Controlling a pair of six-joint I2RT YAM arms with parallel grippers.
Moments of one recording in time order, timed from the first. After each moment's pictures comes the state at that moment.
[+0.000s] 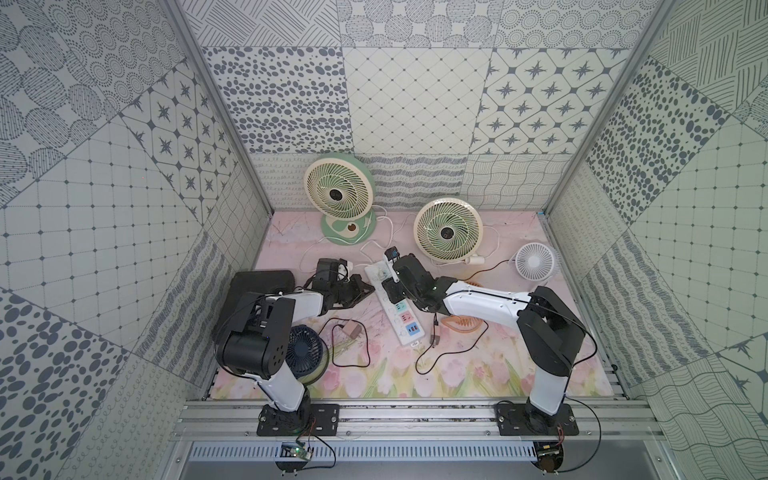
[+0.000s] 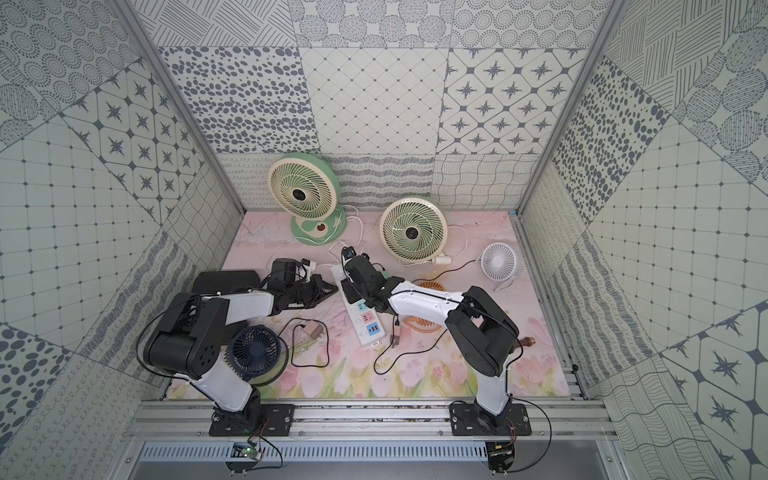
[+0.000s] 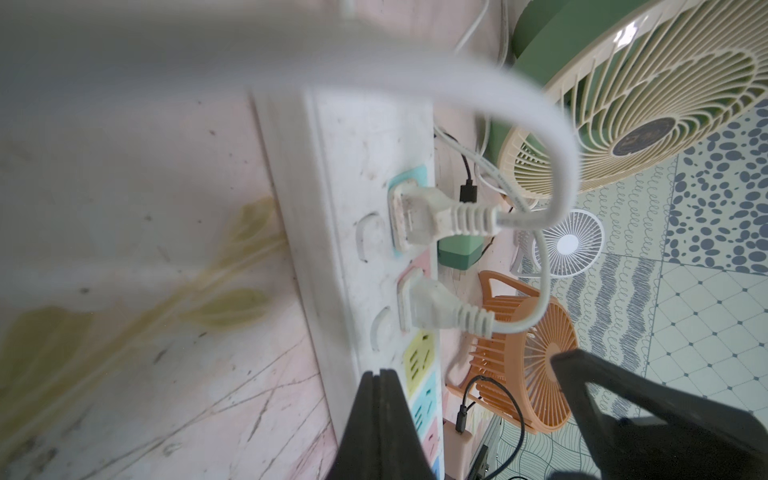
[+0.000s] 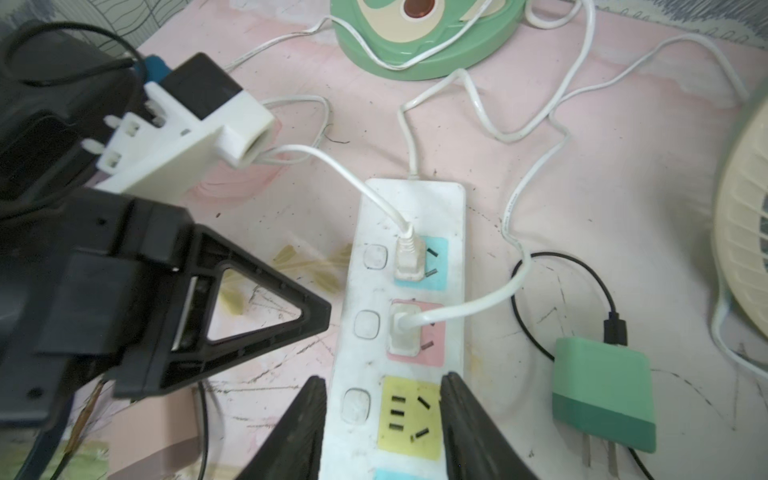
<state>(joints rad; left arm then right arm) -0.14 1.69 0.73 0.18 0.66 -0.80 0.88 1.87 1.26 -0.09 0.18 0.26</state>
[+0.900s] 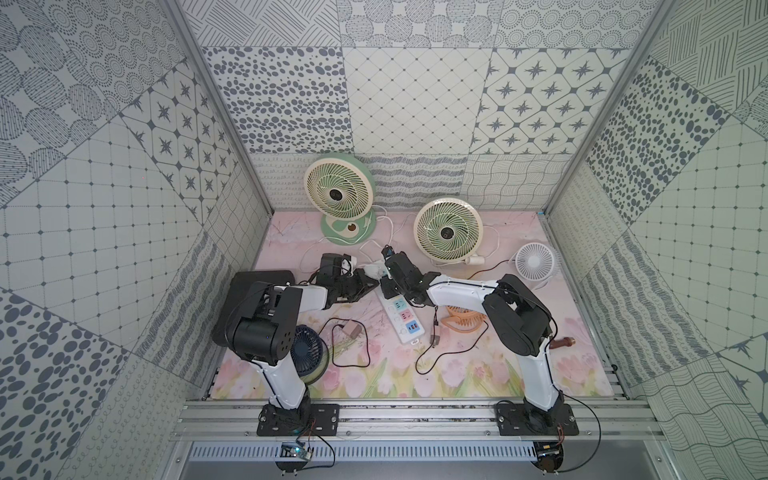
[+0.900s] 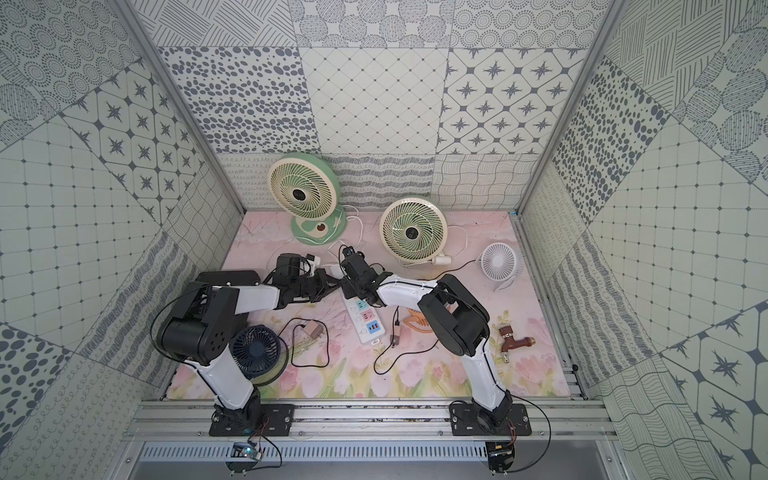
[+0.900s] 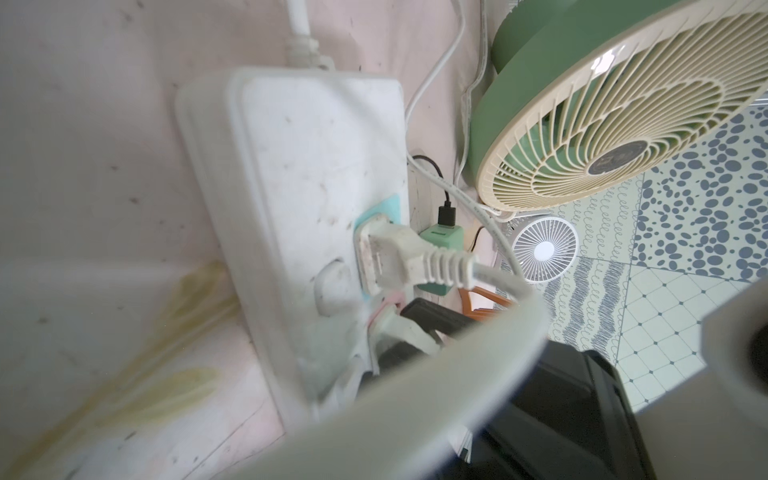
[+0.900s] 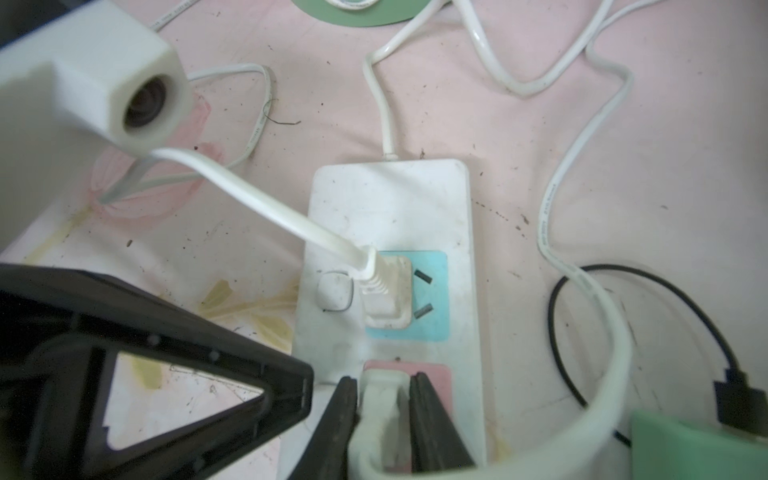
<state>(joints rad) -0.16 1.79 0.80 0.25 0.71 -0.85 0.84 2.08 1.40 -0.07 0.13 0.32</state>
